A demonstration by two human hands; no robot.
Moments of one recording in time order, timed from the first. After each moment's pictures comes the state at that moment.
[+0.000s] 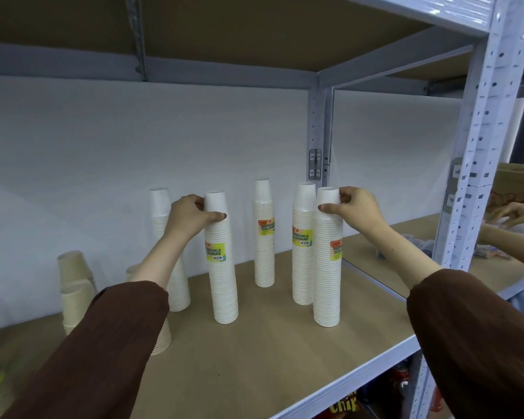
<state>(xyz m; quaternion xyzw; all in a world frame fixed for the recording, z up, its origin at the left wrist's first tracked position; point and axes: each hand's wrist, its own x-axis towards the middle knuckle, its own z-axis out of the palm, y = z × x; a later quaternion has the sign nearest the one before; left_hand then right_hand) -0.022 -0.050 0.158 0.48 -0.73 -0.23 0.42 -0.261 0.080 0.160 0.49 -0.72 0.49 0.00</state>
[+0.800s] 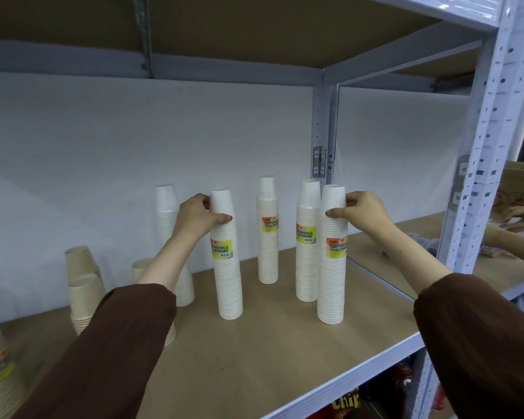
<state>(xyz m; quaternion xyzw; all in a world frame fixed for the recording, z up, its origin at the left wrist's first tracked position) -0.023 -0.047 0.151 0.48 -0.74 -0.23 0.42 -0.258 0.087 0.158 0.46 -0.76 0.46 -0.03</state>
